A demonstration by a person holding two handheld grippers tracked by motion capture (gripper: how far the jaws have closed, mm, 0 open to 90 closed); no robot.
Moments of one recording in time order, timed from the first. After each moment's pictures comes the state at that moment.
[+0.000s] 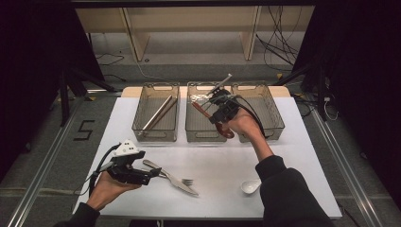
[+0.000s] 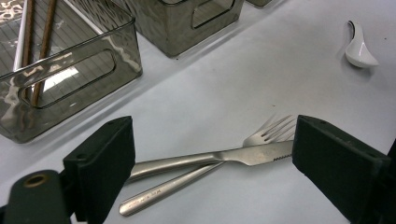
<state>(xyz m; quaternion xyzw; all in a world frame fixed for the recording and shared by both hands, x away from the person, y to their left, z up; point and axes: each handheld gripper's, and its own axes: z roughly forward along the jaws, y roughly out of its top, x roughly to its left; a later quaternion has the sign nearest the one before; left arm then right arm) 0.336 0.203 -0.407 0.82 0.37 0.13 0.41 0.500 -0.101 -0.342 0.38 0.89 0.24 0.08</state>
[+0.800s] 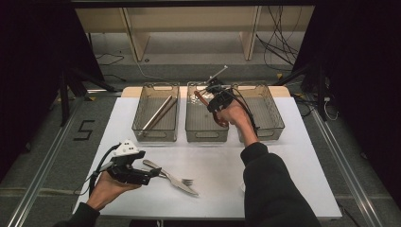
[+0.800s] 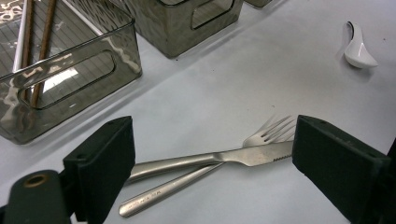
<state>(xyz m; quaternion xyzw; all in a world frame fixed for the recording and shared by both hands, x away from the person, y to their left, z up) 0.336 0.204 -0.408 0.82 0.37 0.13 0.41 0.549 -0.090 -0.354 0.43 0.87 0.23 0.11</state>
